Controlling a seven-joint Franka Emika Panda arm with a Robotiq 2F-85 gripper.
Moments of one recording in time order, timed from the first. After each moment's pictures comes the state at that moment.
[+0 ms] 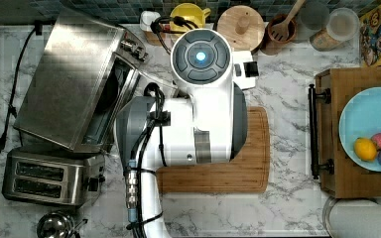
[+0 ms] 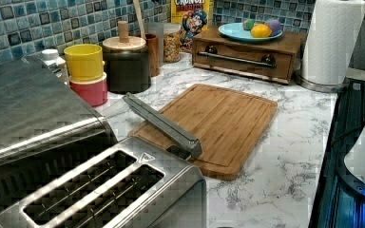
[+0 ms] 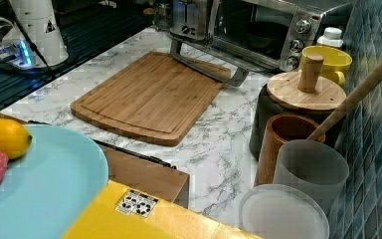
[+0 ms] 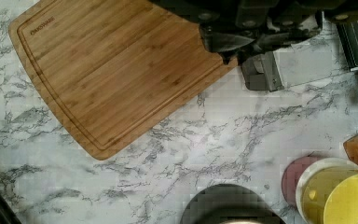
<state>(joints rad) 0.01 0.08 0.01 -1.74 -0.05 0.26 -0.09</state>
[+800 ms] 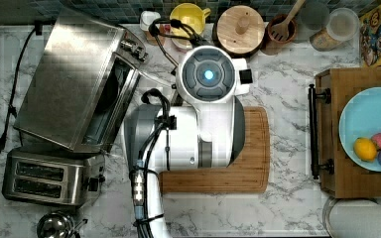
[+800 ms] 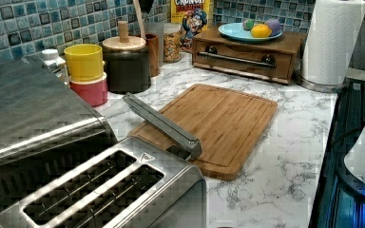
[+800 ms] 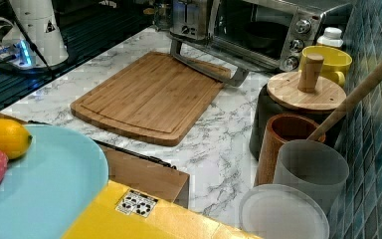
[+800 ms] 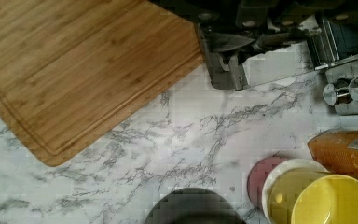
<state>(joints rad) 0.01 0.04 0.02 -1.88 0.05 0.45 -0.11</state>
